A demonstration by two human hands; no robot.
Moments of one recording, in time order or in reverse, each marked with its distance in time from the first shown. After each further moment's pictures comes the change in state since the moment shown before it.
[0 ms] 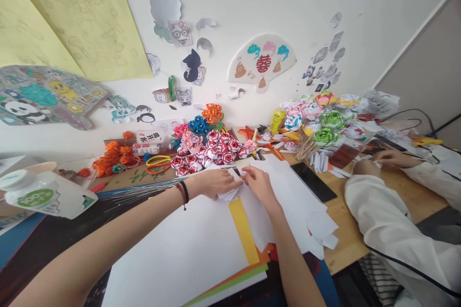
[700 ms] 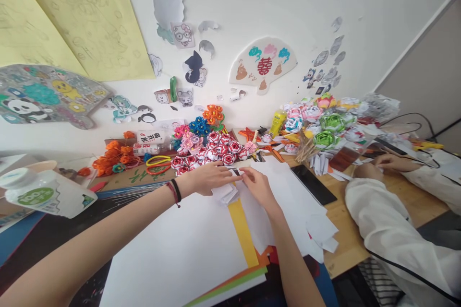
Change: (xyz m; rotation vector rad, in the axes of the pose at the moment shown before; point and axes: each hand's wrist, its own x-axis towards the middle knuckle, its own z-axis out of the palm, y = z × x) left_hand -0.019 -0.005 -0.021 -0.007 0.034 -0.082; right_hand -0.004 -0.008 -0.002 0.004 -0.026 -0.081
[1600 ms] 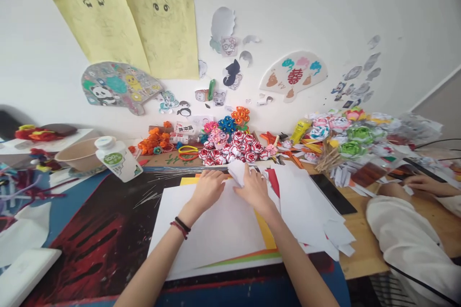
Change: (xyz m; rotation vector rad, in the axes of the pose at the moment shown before) left_hand -0.080 0.089 0.043 -0.152 0.418 -0.864; right_hand -0.035 -0.066 0.075 -0.804 -0.164 -0.063
